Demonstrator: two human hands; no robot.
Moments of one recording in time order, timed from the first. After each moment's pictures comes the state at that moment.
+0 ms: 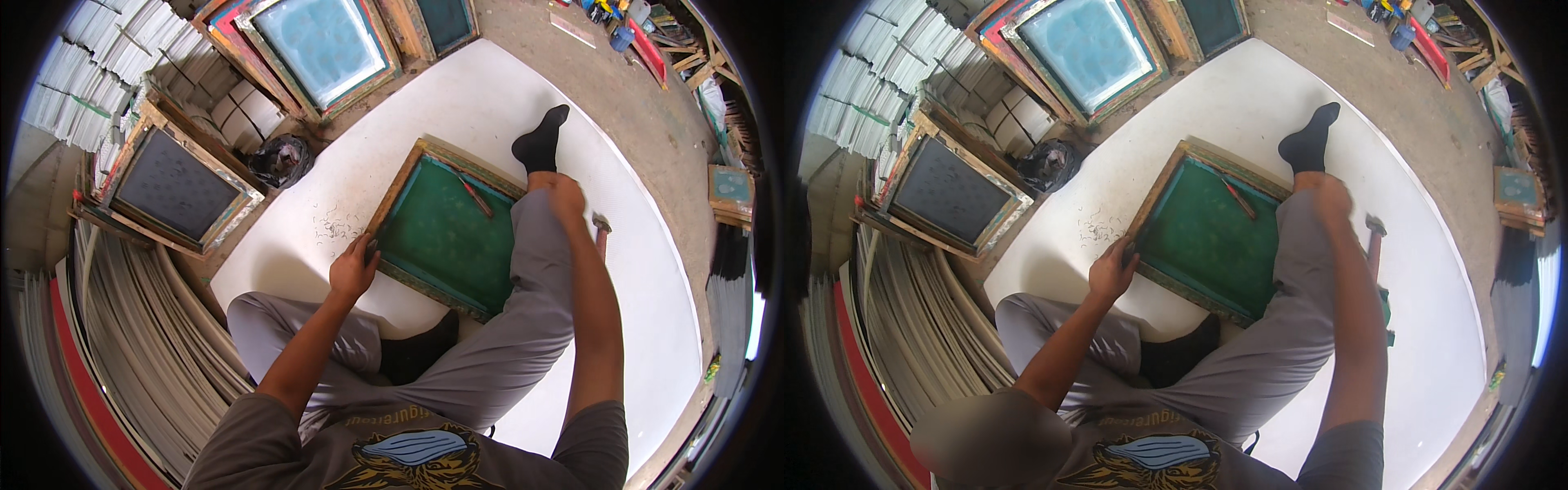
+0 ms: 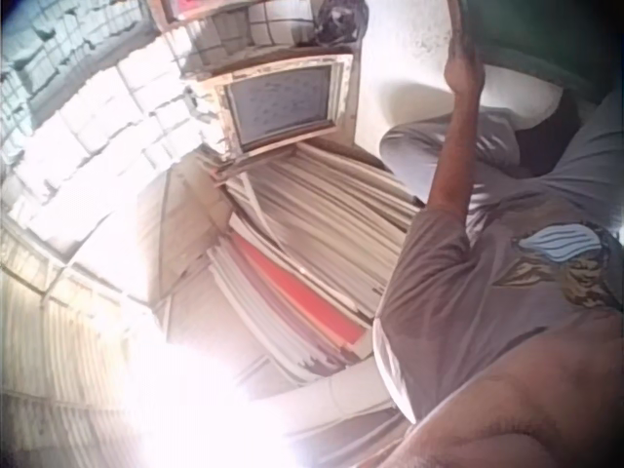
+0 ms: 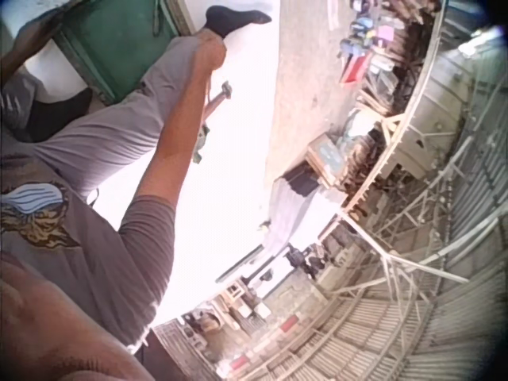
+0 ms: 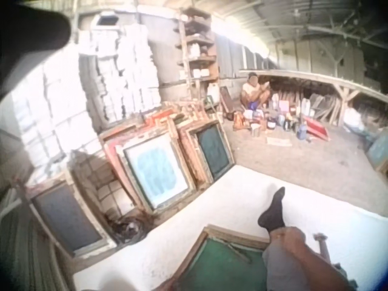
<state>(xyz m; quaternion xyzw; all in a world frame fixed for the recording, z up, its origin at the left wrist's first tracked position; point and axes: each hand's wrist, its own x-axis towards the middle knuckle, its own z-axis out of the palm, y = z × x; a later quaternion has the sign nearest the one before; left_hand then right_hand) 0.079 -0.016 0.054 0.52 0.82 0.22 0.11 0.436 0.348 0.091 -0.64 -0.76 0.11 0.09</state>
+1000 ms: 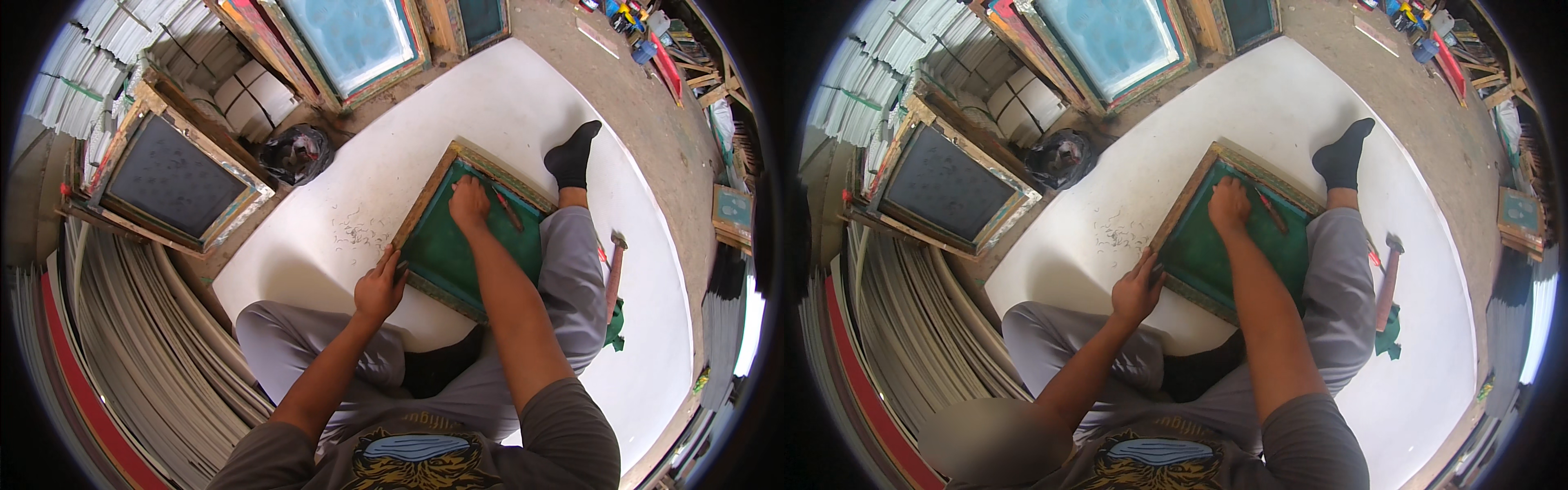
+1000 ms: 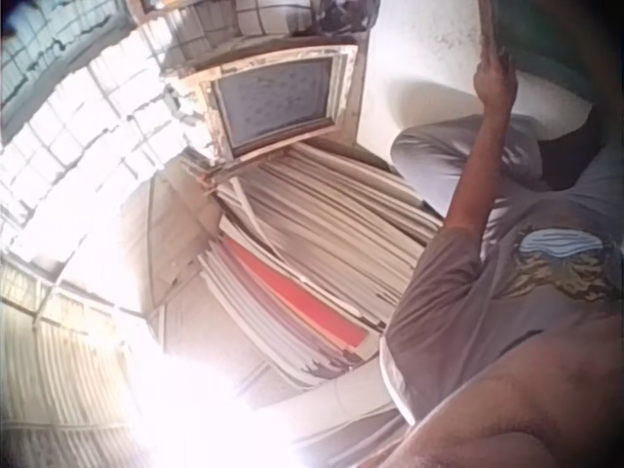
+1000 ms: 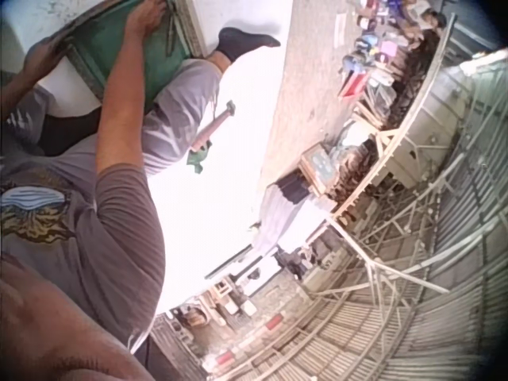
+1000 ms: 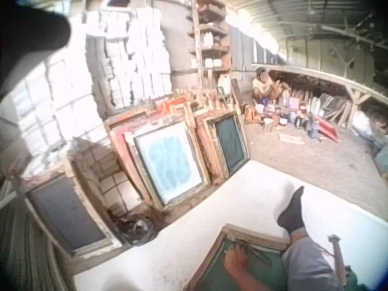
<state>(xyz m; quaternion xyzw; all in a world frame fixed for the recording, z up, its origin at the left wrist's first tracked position) 0.079 -0.033 0.032 0.53 0.80 0.26 0.08 0.171 0.239 -0.011 -0.57 -0.80 0.16 0.08</state>
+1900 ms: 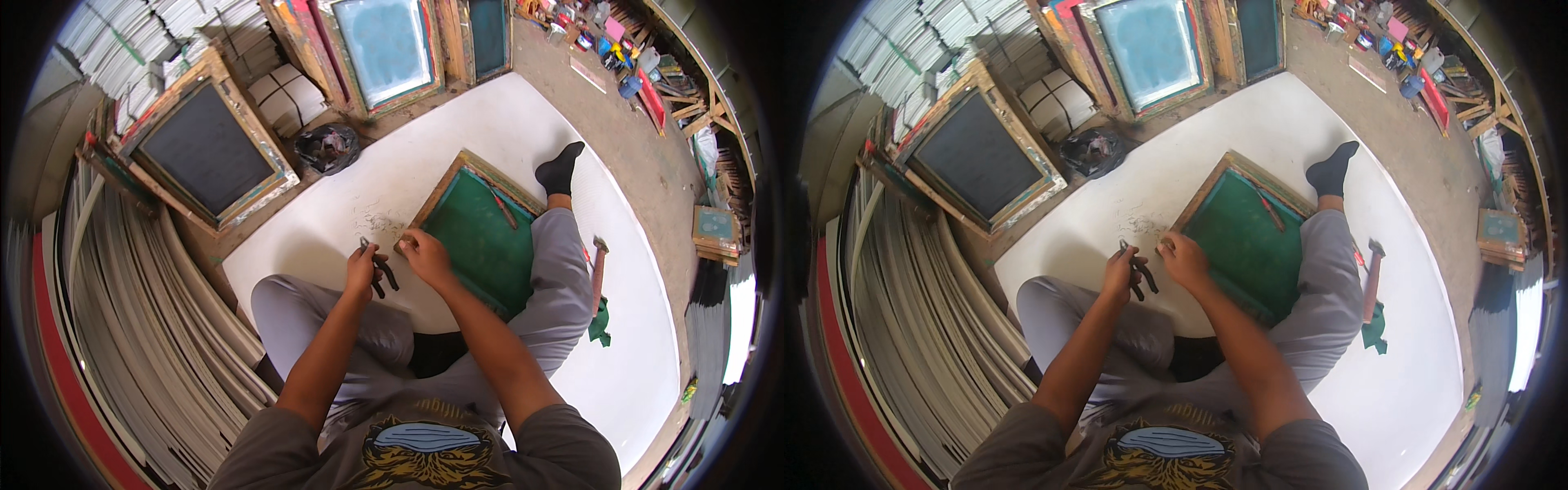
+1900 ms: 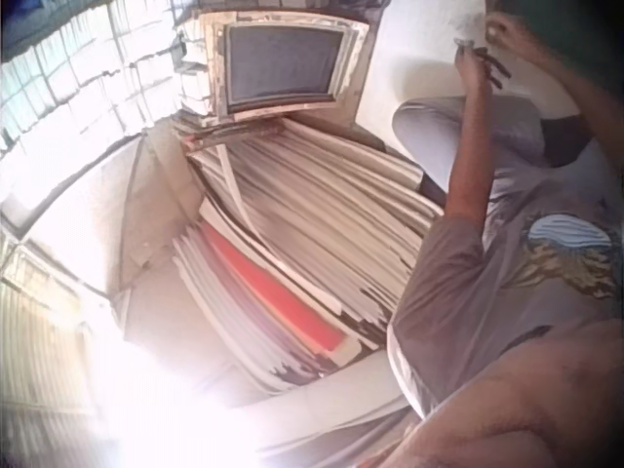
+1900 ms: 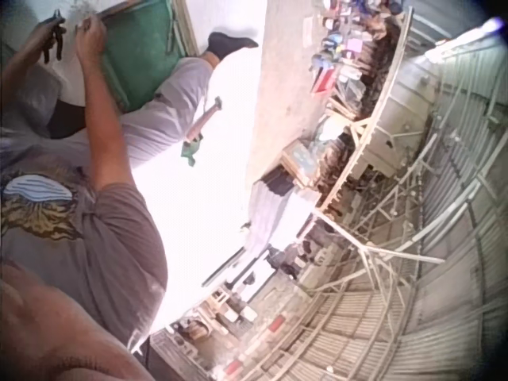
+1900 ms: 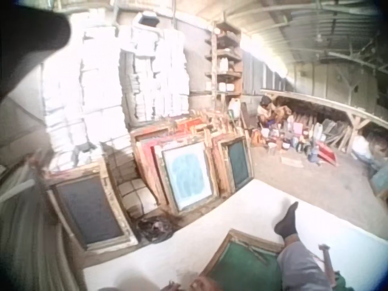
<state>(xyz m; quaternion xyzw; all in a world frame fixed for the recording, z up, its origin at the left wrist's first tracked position) 0.033 -0.078 0.052 -0.03 0.64 0.60 0.49 0.165 0.048 0.056 -0.38 -0.80 0.44 0.18</state>
